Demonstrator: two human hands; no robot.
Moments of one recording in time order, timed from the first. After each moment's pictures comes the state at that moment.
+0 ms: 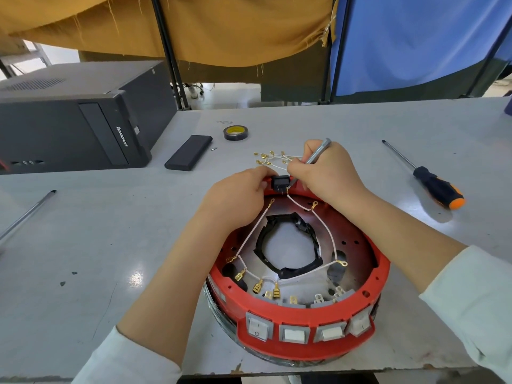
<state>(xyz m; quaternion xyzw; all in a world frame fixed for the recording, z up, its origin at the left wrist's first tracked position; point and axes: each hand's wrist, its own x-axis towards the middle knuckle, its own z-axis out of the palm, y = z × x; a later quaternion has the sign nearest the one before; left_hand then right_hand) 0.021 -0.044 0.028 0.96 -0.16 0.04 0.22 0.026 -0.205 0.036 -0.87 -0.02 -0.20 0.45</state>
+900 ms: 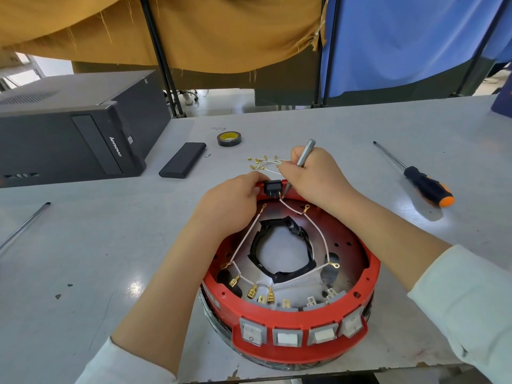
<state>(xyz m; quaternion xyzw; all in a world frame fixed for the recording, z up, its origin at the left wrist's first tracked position) 0.021 -0.044 0.029 0.96 -0.16 0.04 0.21 0.027 -0.205 0.036 -0.88 -0.05 -0.17 0.44</state>
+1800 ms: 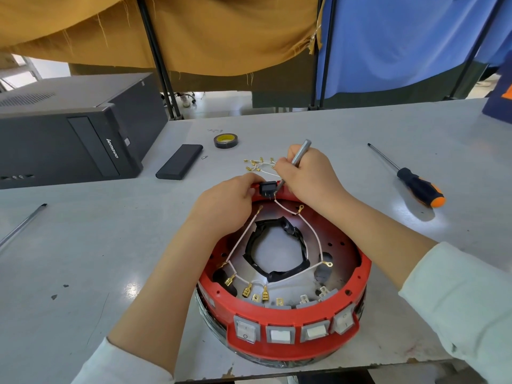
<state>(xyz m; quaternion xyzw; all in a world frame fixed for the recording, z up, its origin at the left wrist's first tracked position) 0.019 -0.045 0.029 0.96 -0.16 0.04 0.21 0.026 -0.204 0.035 -0.87 -0.07 -0.20 0.45</state>
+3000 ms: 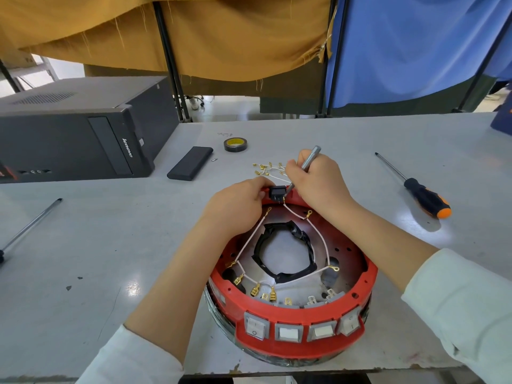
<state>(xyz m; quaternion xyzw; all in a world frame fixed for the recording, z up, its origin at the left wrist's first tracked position) 0.020 -0.045 0.030 0.96 -0.16 0.03 0.21 0.025 -0.200 0.037 -0.87 -0.05 -0.23 0.43</state>
